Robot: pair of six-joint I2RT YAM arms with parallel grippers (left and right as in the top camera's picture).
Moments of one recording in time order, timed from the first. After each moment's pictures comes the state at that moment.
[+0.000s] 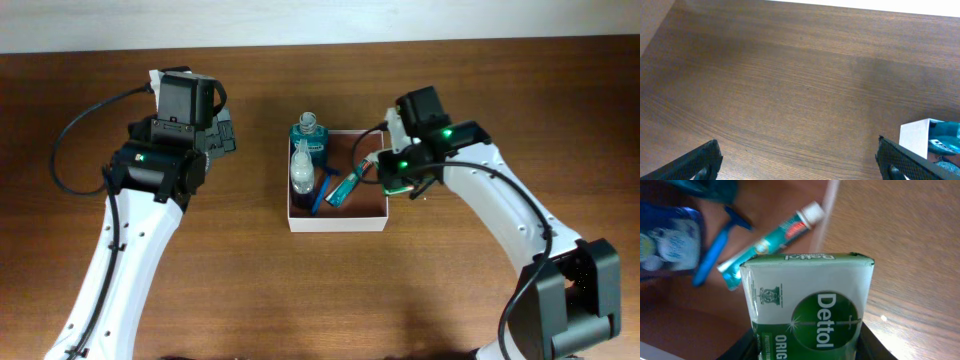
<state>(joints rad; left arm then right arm) -0.22 1.46 1.46 -0.86 -0.43 -0.28 0.30 1.73 1.34 -0.84 -0.14 0.10</state>
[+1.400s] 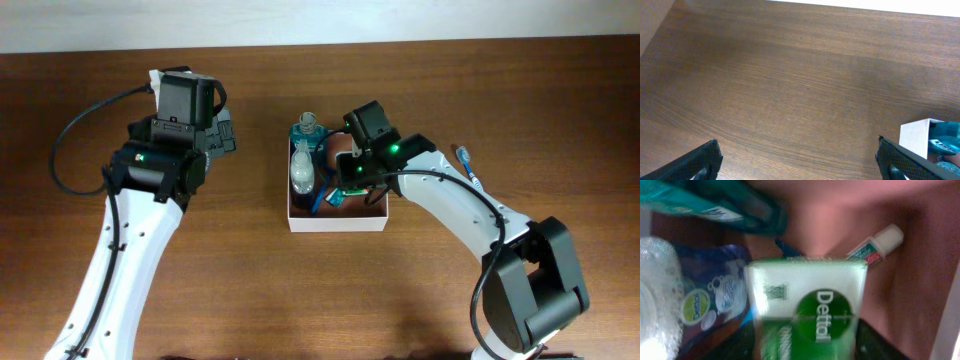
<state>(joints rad) -0.22 1.46 1.46 -0.86 -0.43 -0.28 0.47 1.84 1.34 -0.64 -0.08 0.37</state>
